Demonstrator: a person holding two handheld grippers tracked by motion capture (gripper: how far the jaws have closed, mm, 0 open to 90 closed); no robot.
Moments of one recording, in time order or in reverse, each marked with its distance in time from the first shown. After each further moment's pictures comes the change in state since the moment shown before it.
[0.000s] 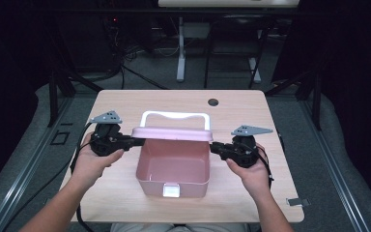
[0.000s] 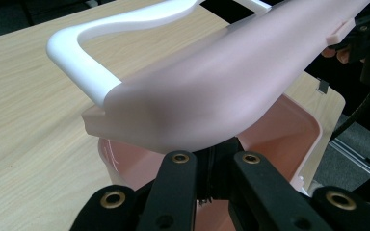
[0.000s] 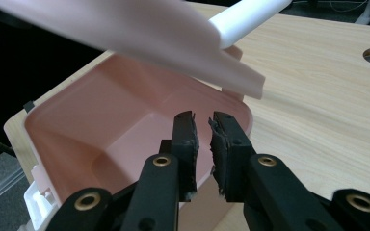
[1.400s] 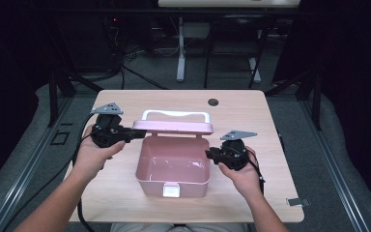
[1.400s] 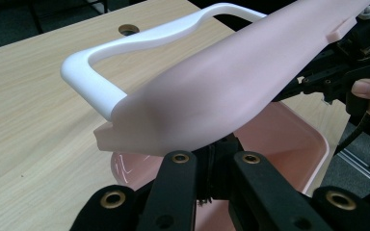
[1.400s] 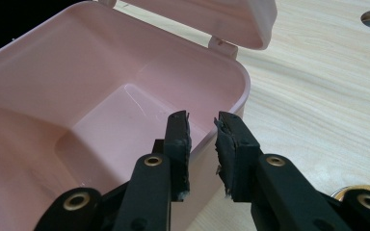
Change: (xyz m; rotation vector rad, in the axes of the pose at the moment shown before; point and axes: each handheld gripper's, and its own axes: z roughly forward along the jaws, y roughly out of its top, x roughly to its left) left arm 0.007 0.017 0.002 -0.003 0.016 -0.012; right arm -0.002 -0.017 0.032 0.108 -0.083 -0.015
